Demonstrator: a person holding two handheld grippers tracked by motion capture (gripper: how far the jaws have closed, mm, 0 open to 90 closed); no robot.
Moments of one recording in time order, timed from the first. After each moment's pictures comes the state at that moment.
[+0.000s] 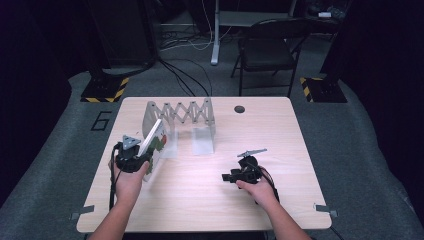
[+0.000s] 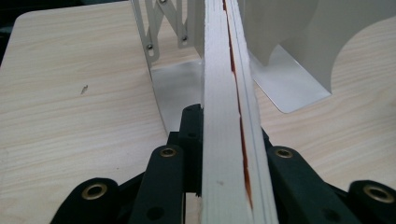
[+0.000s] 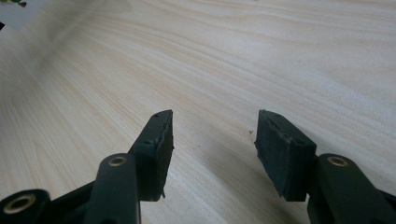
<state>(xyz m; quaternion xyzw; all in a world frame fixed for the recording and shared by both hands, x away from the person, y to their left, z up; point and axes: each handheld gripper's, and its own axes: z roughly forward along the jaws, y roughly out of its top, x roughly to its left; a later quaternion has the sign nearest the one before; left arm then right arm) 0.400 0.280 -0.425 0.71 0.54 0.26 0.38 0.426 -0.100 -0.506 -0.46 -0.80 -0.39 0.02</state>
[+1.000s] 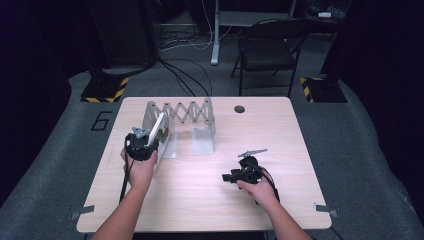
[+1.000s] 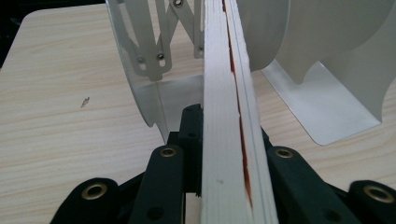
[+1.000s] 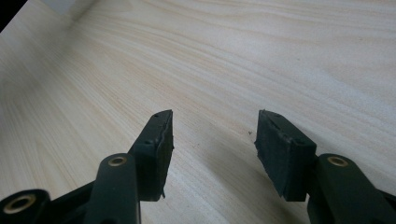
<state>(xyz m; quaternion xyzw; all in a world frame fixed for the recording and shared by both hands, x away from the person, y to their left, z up) 0.444 0.263 -0.443 0.69 0.57 0.28 0.36 0.425 -0.101 -0.506 -0.46 -0.80 -0.39 0.02</state>
